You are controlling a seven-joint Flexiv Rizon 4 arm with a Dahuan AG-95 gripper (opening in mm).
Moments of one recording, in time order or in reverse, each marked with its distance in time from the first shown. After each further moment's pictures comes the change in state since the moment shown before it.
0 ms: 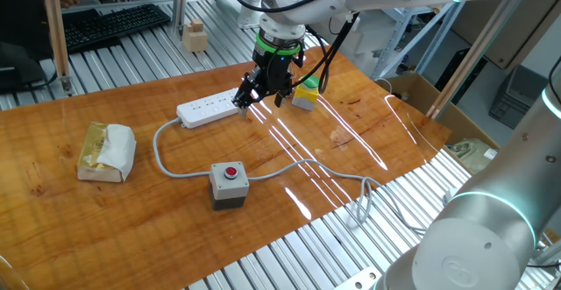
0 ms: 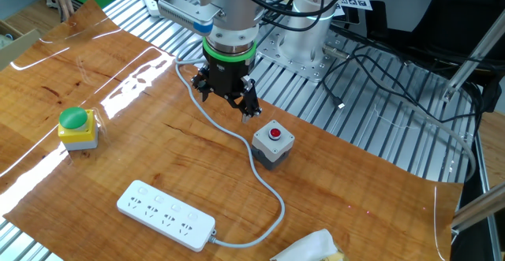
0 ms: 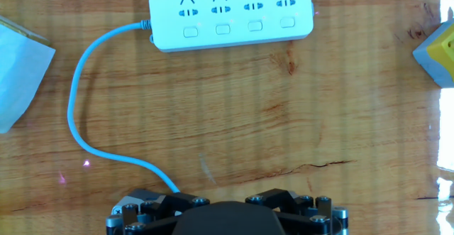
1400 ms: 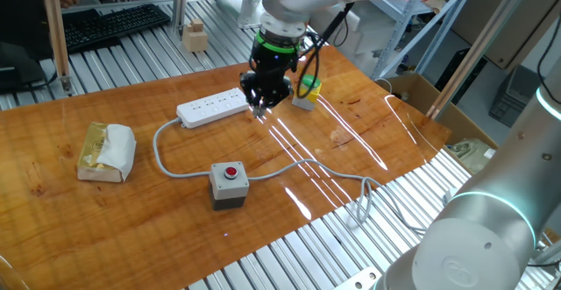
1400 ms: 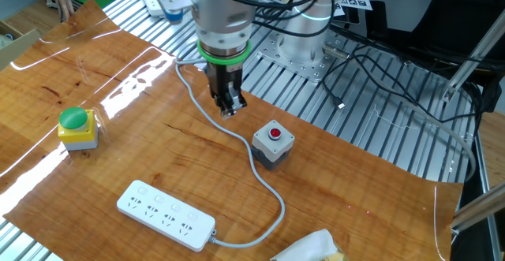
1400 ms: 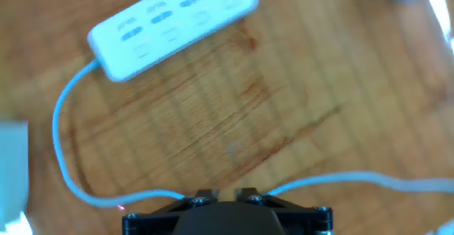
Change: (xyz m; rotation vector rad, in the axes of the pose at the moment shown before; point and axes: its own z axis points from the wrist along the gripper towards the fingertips) arm -0.001 0.005 0.005 -0.041 0.055 0.672
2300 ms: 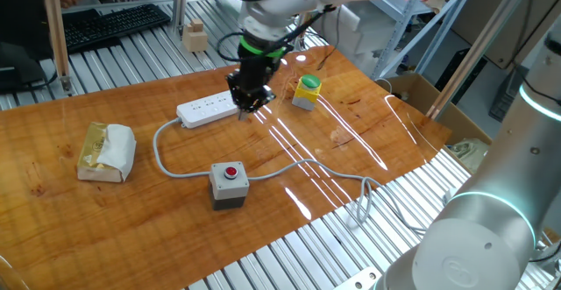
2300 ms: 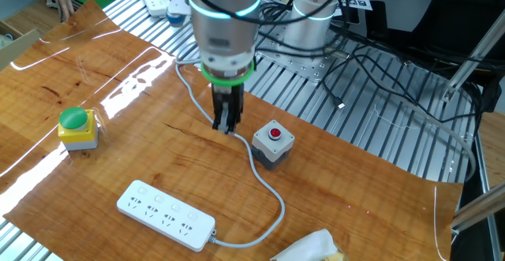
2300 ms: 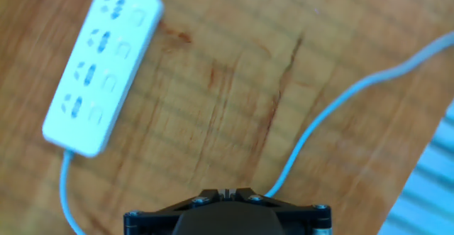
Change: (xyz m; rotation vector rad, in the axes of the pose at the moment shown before) arm -0.004 0.039 0.022 -0.009 0.015 0.606
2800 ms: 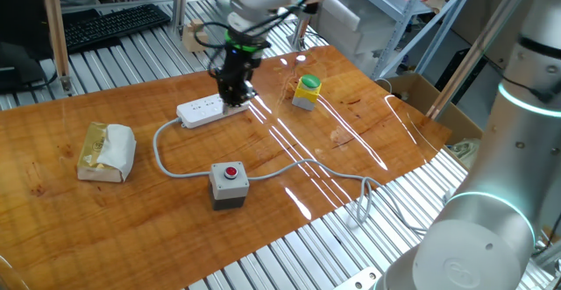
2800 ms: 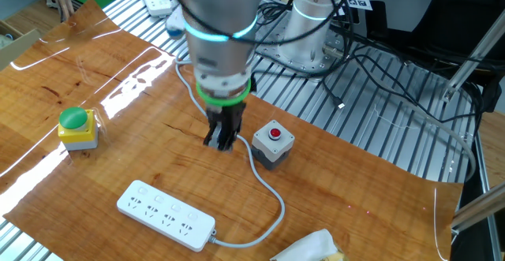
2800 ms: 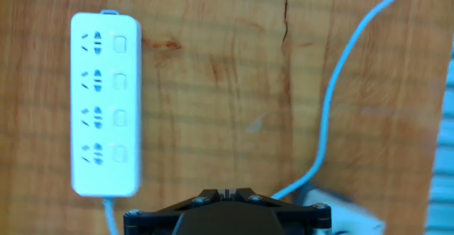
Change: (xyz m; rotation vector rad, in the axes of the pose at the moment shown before) arm -0.001 0.045 0.013 -0.004 0.013 0.199
